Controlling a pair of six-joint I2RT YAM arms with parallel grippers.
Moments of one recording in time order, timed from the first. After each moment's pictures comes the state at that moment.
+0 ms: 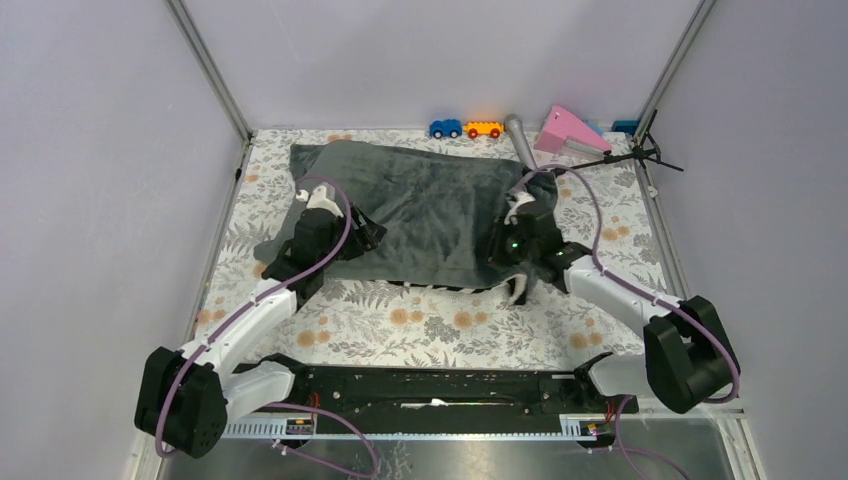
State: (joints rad) left arm -0.37 1.07 0.64 -0.03 0.03 -0.76; right arm 0.41 1.32 0.71 -0.07 -0.22 0.63
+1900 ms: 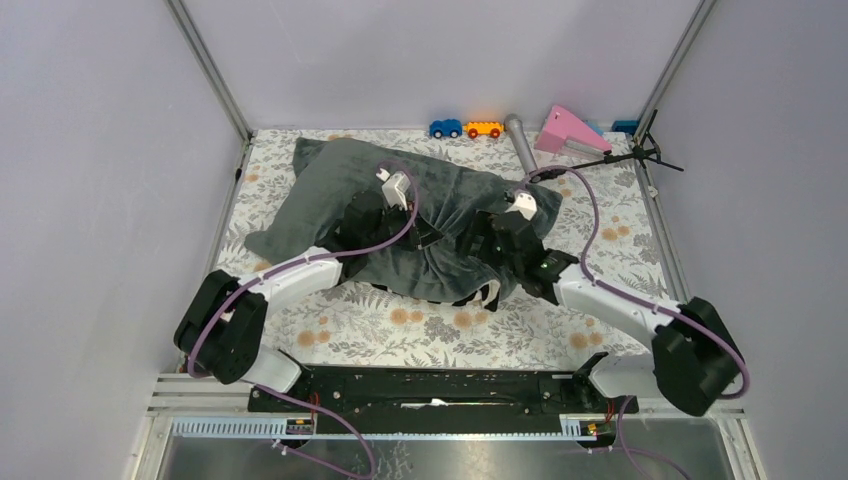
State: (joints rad) left arm -0.58 1.45 0.81 0.30 0.41 -0.62; right arm 0.69 1.26 0.72 -0.06 0.29 0.75
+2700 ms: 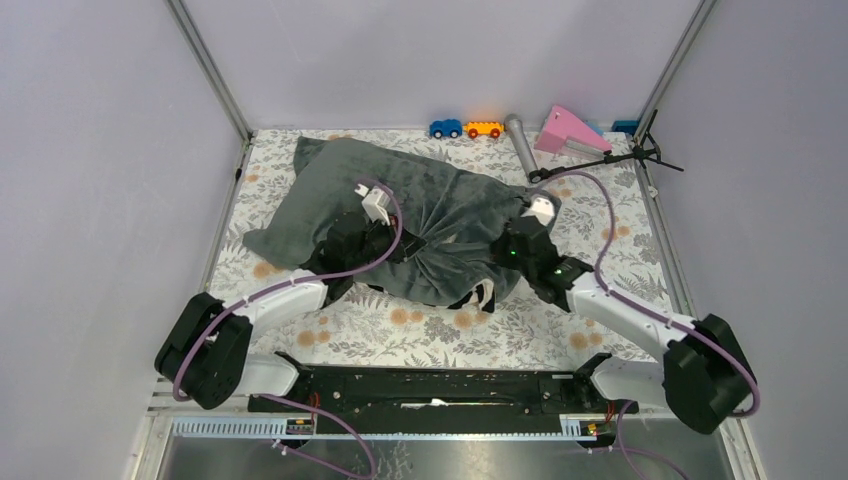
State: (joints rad) left arm -0.55 1.33 0.61 0.44 0.35 -0.59; right arm 0.65 1.24 0.69 -0.05 0.27 0.72
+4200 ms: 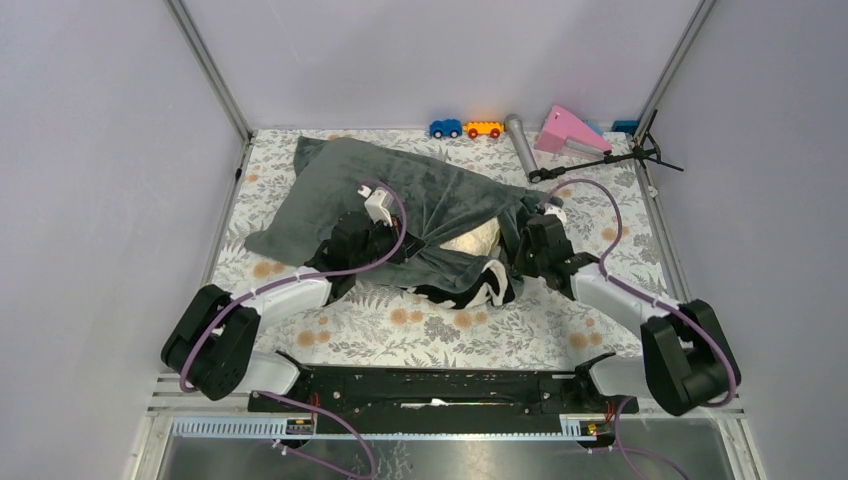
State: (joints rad) left arm -0.55 1.37 0.61 0.44 0.31 -0.56; right arm 0.40 1.34 0.65 -0.15 0.11 0.60
